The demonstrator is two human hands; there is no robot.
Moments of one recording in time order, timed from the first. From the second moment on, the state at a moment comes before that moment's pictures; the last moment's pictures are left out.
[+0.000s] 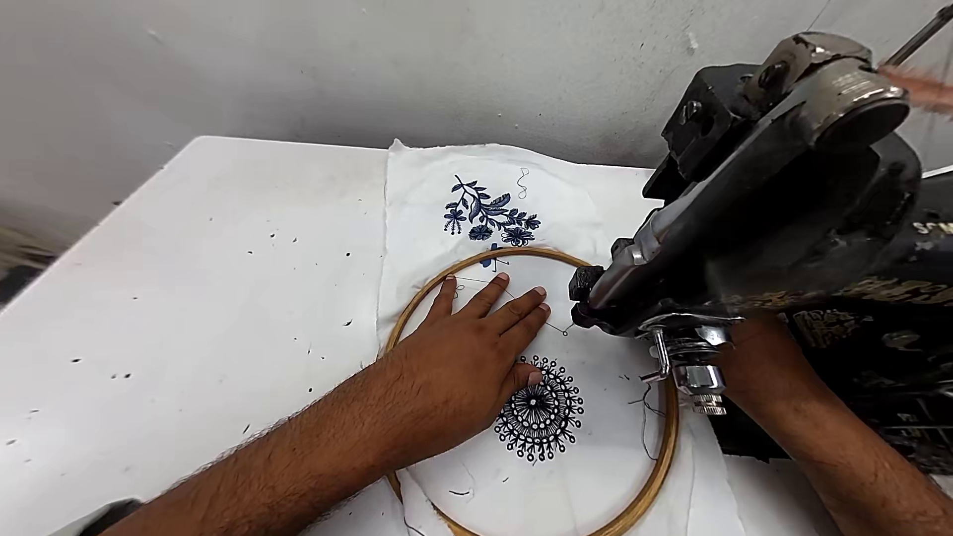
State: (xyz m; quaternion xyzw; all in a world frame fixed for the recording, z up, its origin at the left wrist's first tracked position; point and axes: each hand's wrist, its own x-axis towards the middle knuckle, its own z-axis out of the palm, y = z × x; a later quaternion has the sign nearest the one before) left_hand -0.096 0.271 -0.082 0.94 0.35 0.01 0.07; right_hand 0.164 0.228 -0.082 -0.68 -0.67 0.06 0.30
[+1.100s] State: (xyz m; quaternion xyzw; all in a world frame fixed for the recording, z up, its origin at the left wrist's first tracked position) left_hand -0.093 0.271 -0.080 0.94 0.35 0.00 0.07; right_hand 0.169 0.229 -0.084 -0.68 -0.68 0.04 0.27
